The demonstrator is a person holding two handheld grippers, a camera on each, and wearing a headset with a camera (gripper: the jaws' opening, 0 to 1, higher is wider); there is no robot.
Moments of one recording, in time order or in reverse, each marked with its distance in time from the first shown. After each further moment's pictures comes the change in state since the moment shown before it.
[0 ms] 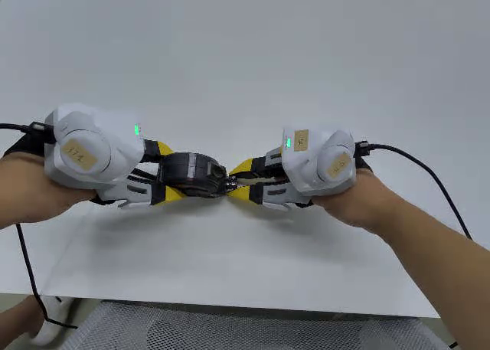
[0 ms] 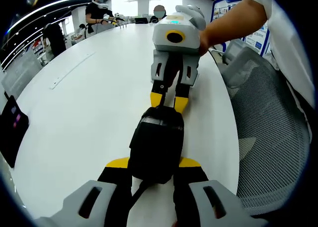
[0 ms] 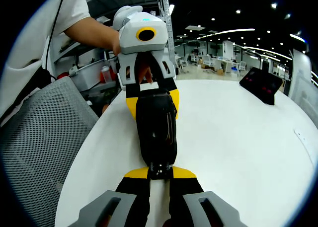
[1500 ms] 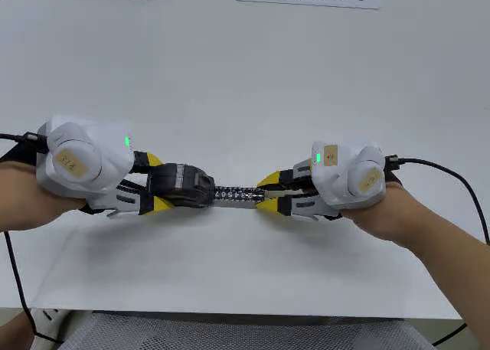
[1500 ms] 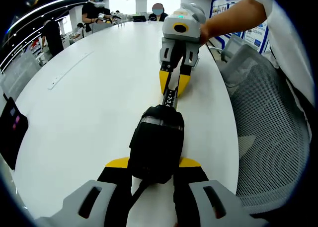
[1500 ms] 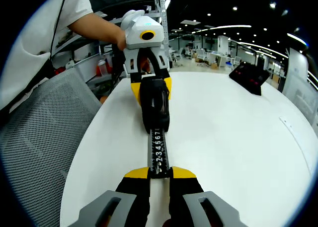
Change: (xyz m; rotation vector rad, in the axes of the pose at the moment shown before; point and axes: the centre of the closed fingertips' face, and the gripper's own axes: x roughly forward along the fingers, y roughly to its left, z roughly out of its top) left arm 0.000 -0.002 0.000 0.007 0.021 -0.006; right arm -0.053 0.001 -0.033 0.009 0.064 -0.062
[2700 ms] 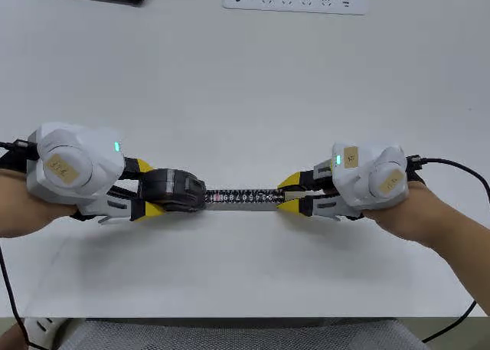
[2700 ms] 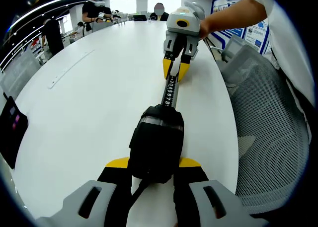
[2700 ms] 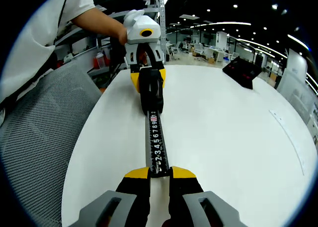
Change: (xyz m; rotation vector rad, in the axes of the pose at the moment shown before) left arm 0.000 0.000 0.000 -0.008 0.007 0.000; right arm -0.038 -0.006 -0.027 -0.010 0.066 -0.038
